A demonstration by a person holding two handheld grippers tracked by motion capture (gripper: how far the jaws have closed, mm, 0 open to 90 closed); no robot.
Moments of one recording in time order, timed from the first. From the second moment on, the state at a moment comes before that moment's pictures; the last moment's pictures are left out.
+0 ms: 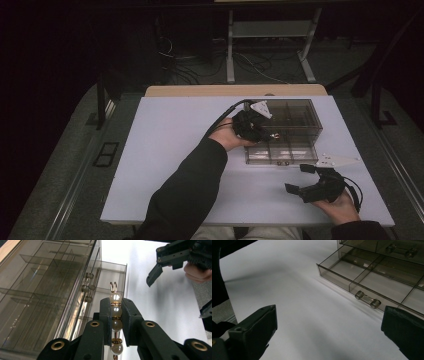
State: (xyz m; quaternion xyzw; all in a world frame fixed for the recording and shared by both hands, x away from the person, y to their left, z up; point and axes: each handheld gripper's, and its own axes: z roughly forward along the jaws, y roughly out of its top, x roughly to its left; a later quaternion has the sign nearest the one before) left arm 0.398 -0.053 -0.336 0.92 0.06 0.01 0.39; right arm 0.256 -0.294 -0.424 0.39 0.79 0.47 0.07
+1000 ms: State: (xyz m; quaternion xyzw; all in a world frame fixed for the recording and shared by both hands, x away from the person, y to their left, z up) left arm 0.409 -0.103 -0.345 0.91 0.06 0.00 0.41; right arm 0.255 -0.295 -0.423 0.39 0.79 0.47 0.06
